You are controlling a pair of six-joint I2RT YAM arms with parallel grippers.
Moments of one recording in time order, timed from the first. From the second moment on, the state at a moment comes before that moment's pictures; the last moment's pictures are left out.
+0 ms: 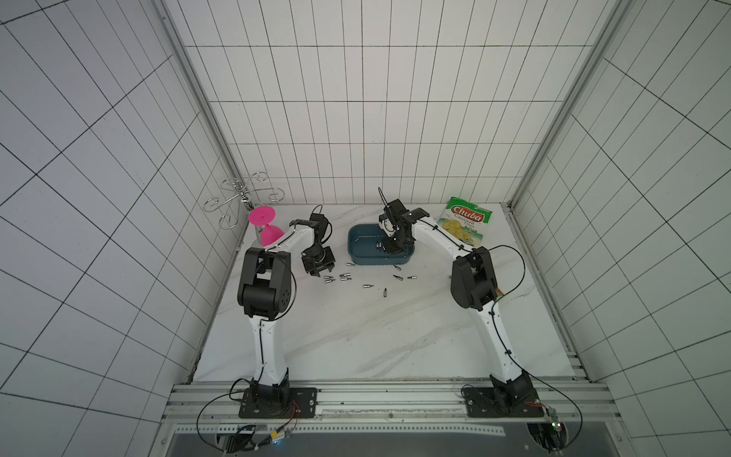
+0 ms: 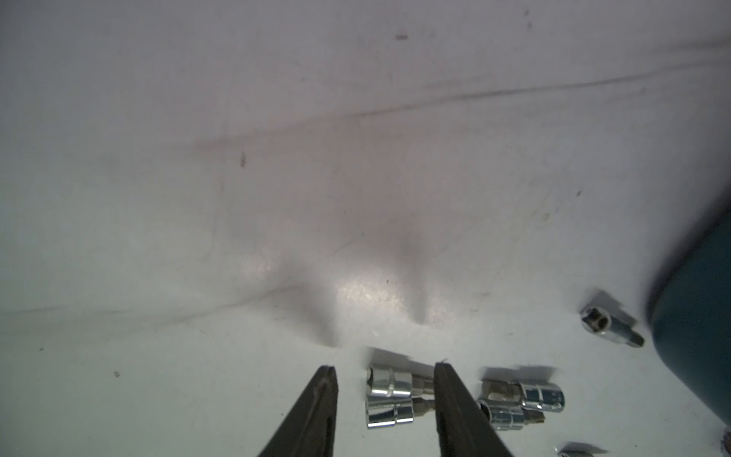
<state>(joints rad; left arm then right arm) -0.18 2.08 1.57 -0.98 0.10 -0.58 0.63 2.44 2.22 -1.00 -0.06 0.01</state>
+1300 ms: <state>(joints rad) -0.21 2.12 1.58 -0.98 0.10 -0.57 0.63 2.41 2.18 -1.01 -0.03 0.00</state>
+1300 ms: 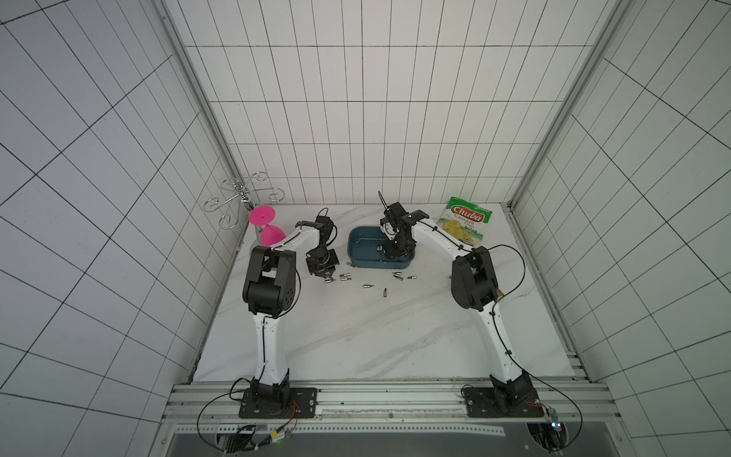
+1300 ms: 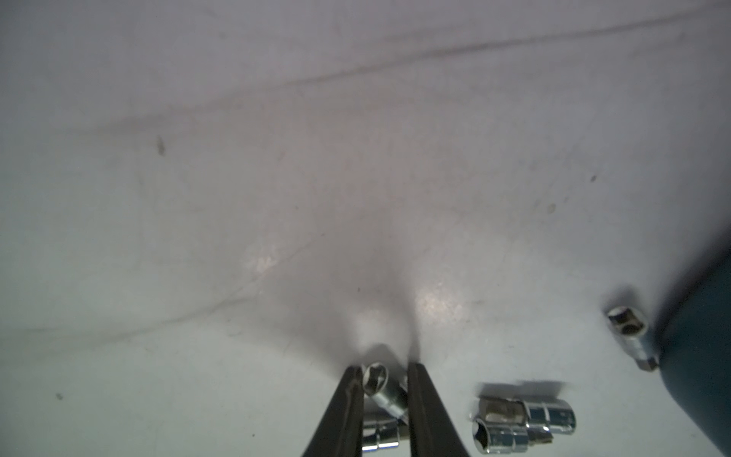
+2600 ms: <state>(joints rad) -0.40 2.33 2.28 -1.17 0.20 -0.53 0.74 1.72 1.36 -0.75 0.06 0.30</state>
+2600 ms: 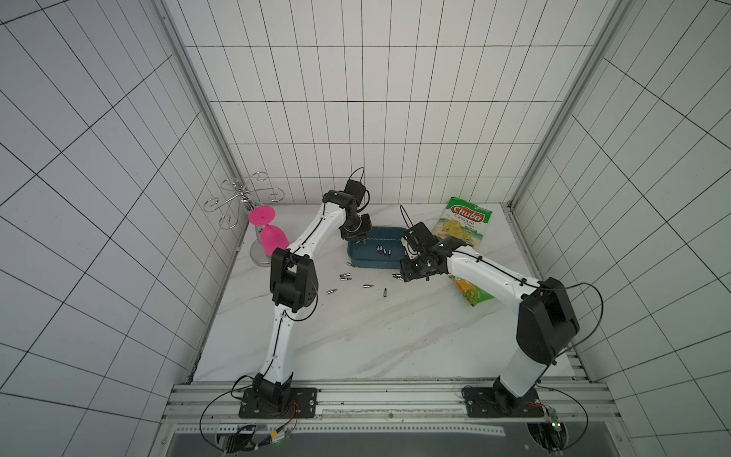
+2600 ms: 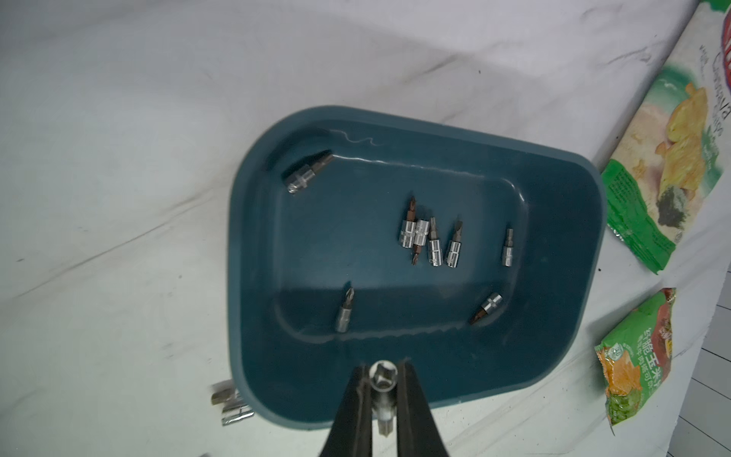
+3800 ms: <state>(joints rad) -0.43 2.54 2.33 -1.11 0.20 -0.58 0.84 1.85 1.30 -0.64 0.01 0.45</state>
